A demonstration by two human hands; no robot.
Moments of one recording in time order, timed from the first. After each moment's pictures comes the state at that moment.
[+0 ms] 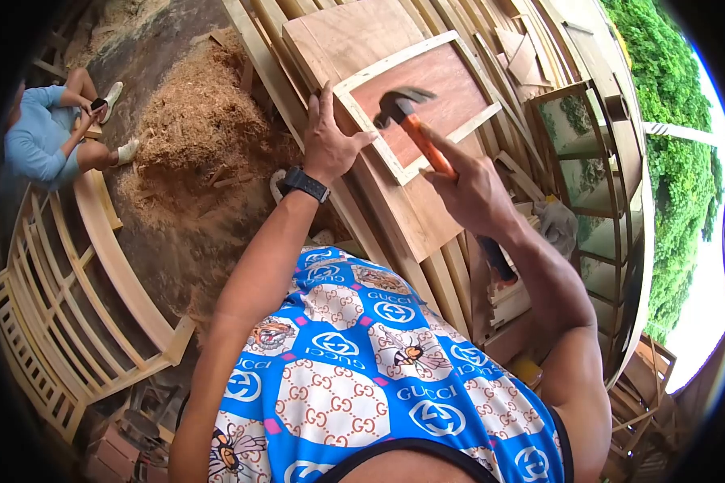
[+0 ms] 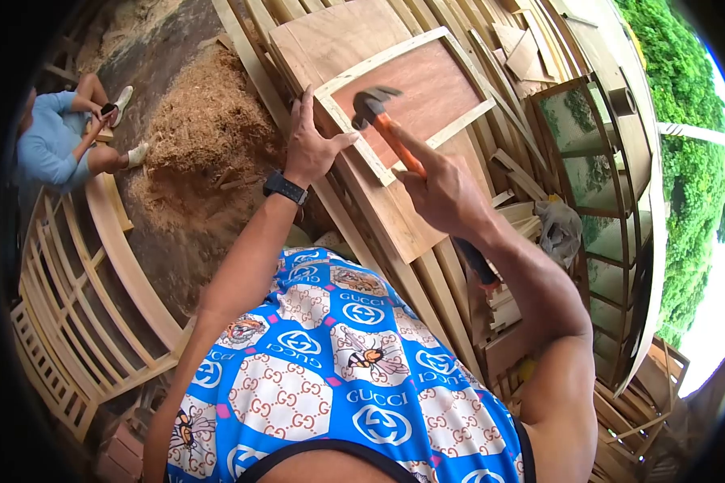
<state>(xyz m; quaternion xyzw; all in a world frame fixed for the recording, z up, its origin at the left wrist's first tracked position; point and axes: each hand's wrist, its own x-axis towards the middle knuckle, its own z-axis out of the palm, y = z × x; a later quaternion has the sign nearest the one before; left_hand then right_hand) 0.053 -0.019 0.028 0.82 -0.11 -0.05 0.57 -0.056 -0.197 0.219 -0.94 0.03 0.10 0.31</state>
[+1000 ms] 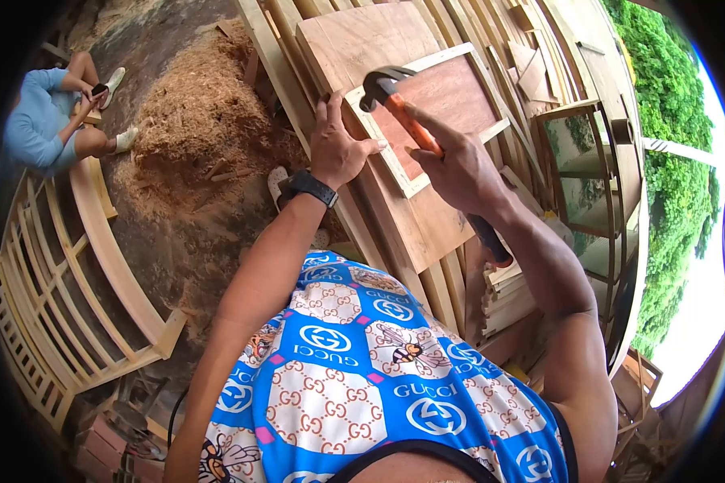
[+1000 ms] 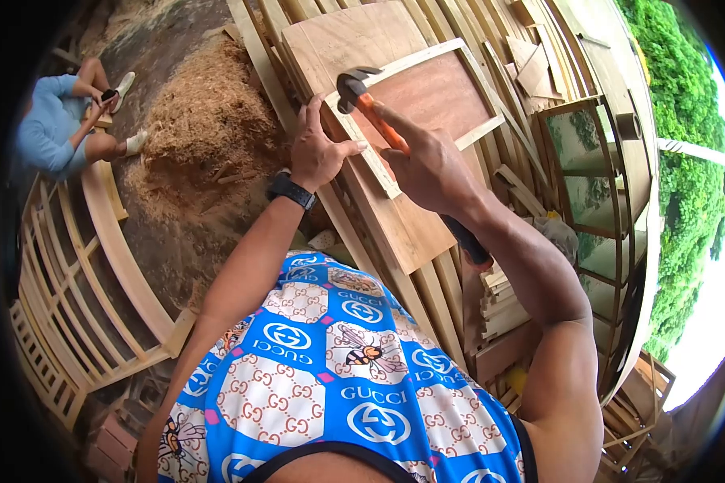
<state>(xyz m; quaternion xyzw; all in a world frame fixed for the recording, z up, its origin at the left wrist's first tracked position) 0.052 -0.021 0.035 0.82 -0.07 -0.05 0.57 0.000 -0.179 0.220 -0.94 0.02 0.15 0.30</state>
